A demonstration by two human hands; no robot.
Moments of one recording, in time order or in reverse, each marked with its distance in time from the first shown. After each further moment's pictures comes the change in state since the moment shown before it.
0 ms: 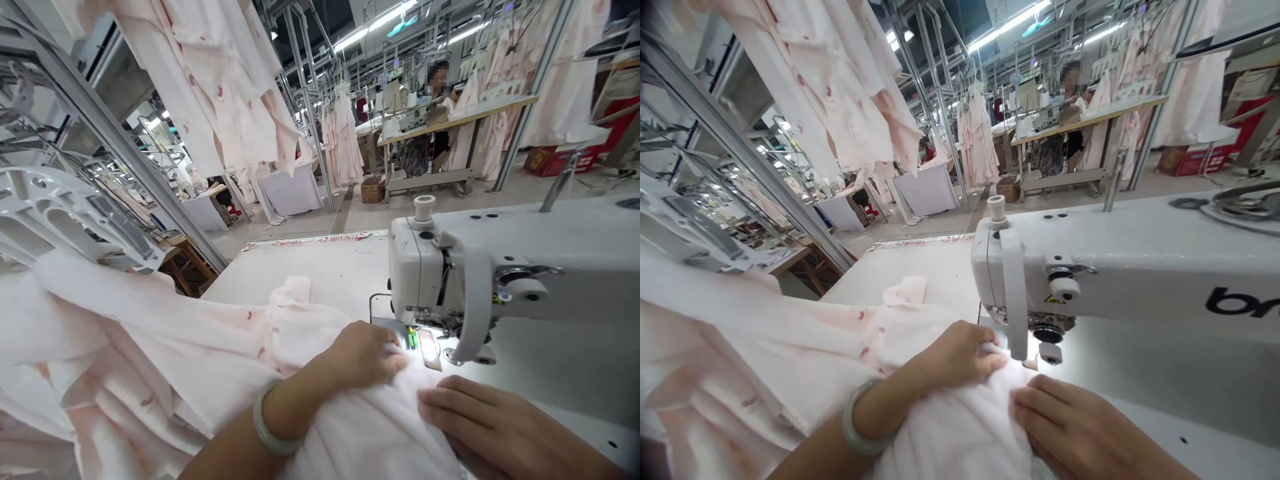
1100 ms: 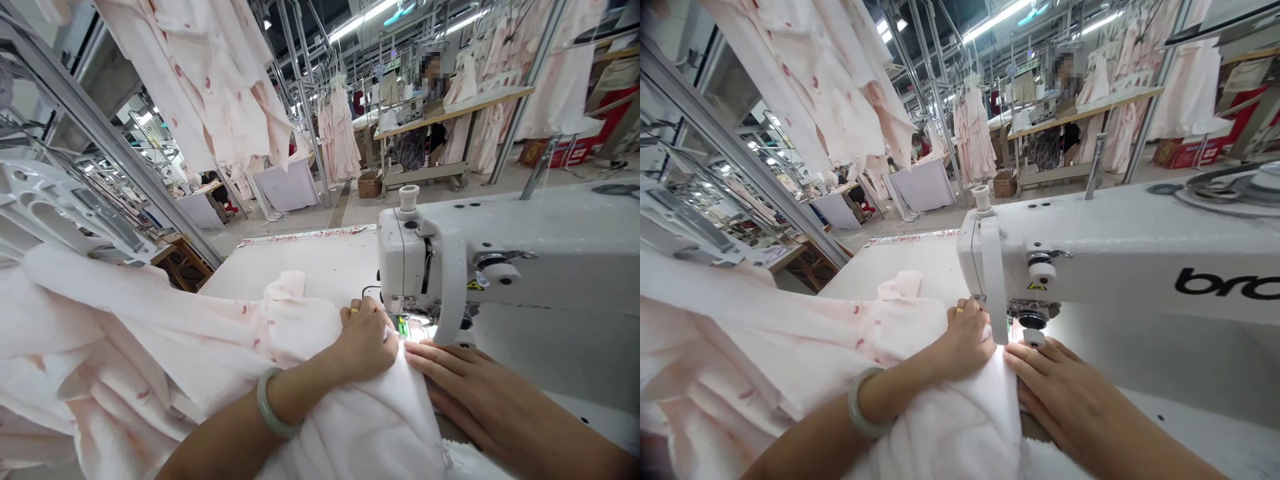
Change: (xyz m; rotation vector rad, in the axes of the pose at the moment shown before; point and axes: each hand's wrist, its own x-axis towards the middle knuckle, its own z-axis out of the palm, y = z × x) left_hand 0.012 0.015 0.019 0.155 0.120 -0.066; right_hand -0.021 0.016 0.007 -0.113 -0.254 0.176
